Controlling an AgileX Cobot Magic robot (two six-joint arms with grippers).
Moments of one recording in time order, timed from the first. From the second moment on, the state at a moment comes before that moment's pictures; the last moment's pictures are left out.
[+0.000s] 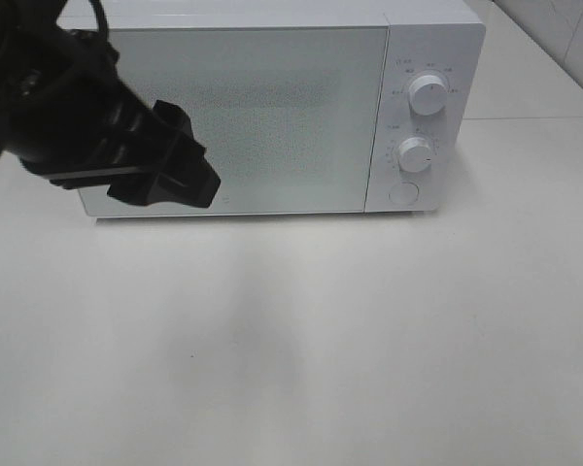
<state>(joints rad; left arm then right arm) -0.74 1.34 -1.04 -0.09 0.70 -0.04 0.06 0.00 -0.50 -0.04 1.00 0.02</state>
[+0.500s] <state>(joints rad) -0.47 1.16 -1.04 0.01 0.94 0.01 0.06 0.00 -0.50 -0.04 1.00 0.02</state>
